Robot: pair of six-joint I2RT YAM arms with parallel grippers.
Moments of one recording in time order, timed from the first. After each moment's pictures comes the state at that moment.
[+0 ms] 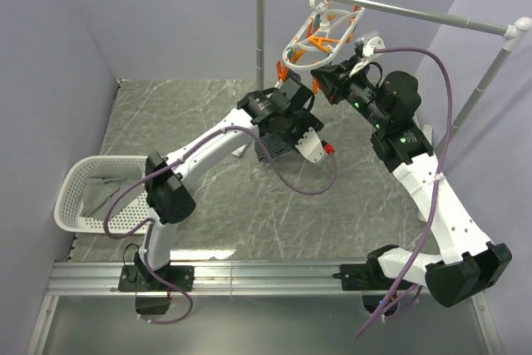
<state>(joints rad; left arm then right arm) -0.87 2.01 2.11 -0.96 0.11 1.54 0.36 1.18 1.31 0.01 -0.30 0.08</state>
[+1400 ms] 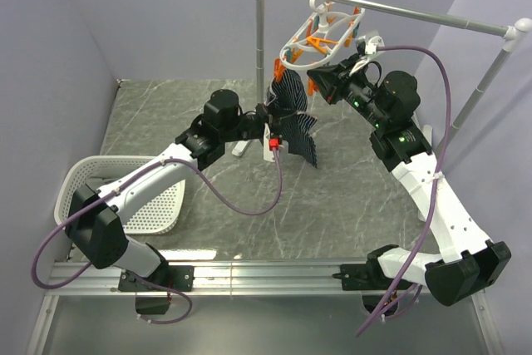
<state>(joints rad) -0.70 1.46 1.25 0.08 0.63 1.21 0.36 1.19 1.31 0.03 -0.34 0.16</state>
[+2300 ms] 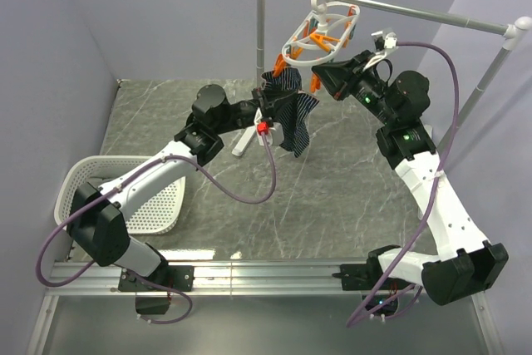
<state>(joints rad) -0.67 1.48 1.24 0.42 0.67 1.00 0.27 1.19 1.28 0.14 -0.47 0.35</state>
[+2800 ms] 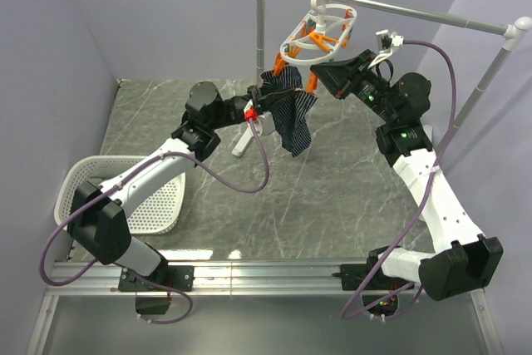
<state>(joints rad) -0.62 1.49 1.25 0.51 0.75 0.78 0.22 1.22 1.24 0.30 -0.58 0.55</state>
